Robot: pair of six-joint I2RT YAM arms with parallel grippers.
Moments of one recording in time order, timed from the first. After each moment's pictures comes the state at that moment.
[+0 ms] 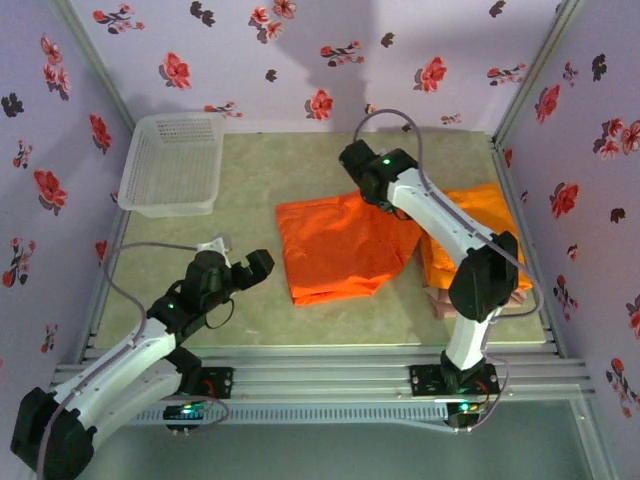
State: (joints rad) left arm -0.61 0.75 0.40 -0.18 -0.03 -0.91; right arm 0.63 1.83 1.77 -1.29 0.80 0.07
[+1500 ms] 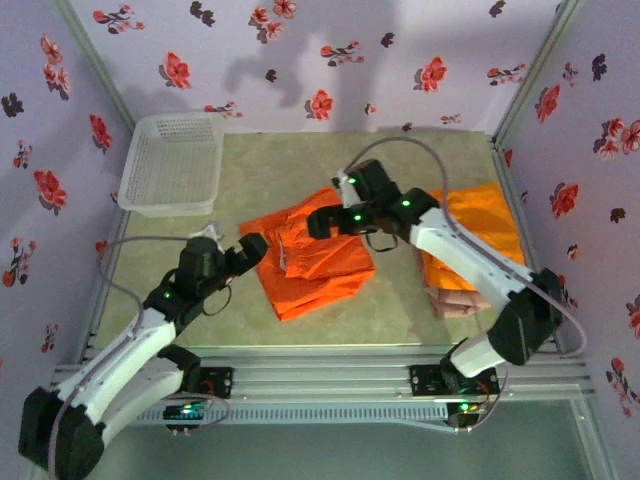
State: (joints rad) left arm -0.51 0.84 0.51 -0.18 0.05 -0.96; right arm 0.68 1.47 1.34 -0.72 -0.26 0.44
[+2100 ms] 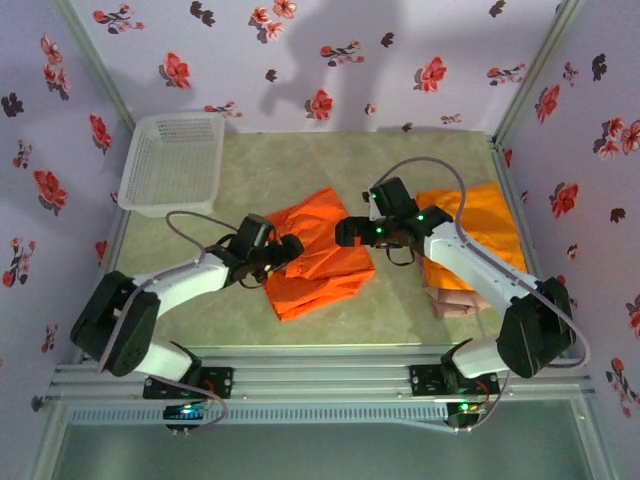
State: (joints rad) left arm -0.63 1.46 0.74 -0.16 0.12 -1.06; right arm 0.57 1.41 1.11 -0.65 -0.17 0.49
